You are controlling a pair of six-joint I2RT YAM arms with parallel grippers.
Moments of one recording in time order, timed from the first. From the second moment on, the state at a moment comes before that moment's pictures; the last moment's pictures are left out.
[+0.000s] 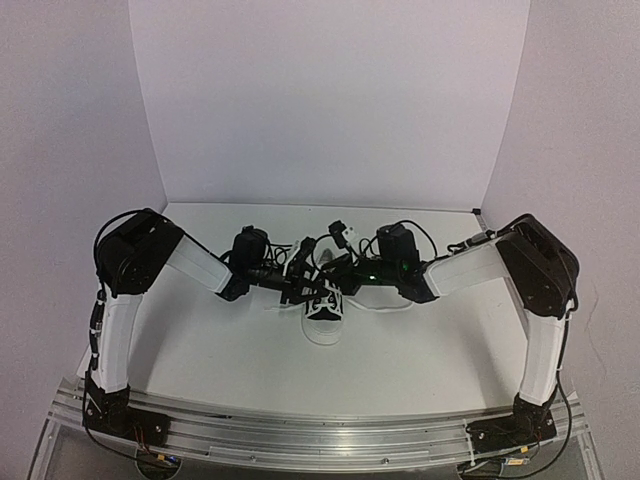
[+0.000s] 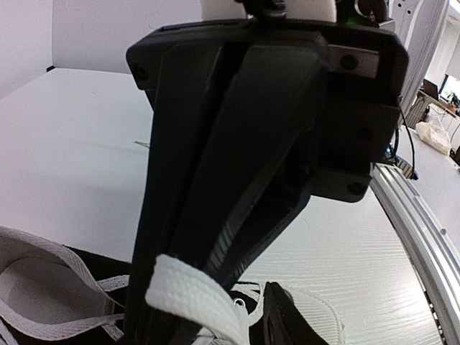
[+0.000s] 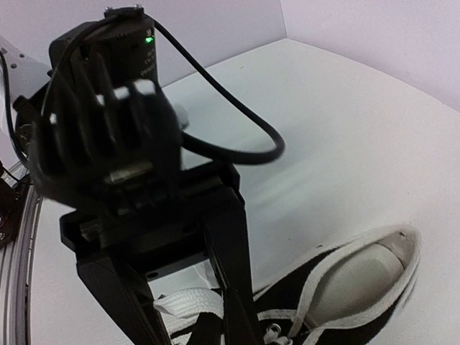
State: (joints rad) left arm -0.64 2.20 1.15 0.74 1.00 0.08; right arm 0.69 2.00 1.09 0.54 -0.49 0.09
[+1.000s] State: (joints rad) left arm -0.59 2.14 1.23 0.52 1.07 0.18; right arm 0.65 2.00 1.04 0.65 -0.51 0.12
